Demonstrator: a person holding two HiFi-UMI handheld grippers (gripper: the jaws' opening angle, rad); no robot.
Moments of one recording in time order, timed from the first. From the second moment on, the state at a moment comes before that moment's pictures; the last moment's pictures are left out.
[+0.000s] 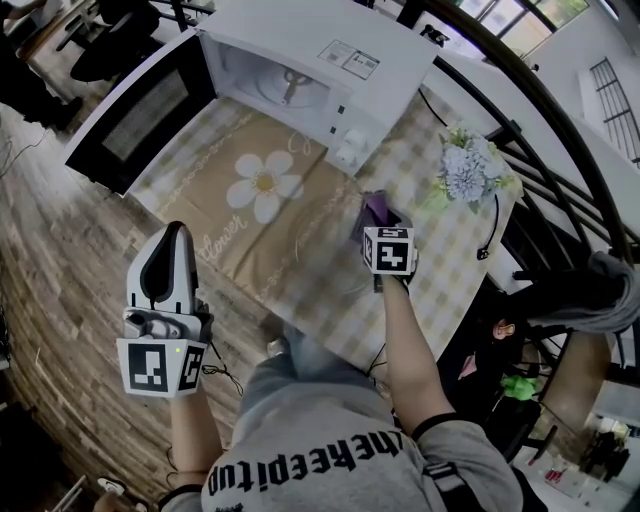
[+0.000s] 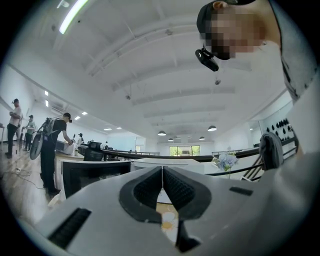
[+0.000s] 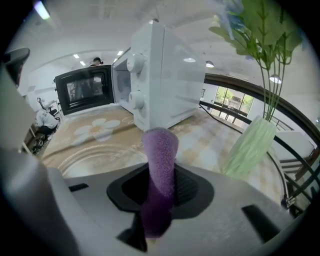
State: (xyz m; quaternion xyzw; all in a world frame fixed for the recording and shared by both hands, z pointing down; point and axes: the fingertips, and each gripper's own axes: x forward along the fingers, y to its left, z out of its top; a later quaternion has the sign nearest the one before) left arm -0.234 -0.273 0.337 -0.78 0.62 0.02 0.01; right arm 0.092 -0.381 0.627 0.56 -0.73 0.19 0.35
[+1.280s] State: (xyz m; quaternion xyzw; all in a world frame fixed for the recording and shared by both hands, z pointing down) left arm -0.232 -0.261 0.335 -0.78 0.63 0.02 0.01; right arm -0.012 -0.325 0.633 0.44 -0.81 0.17 0.34
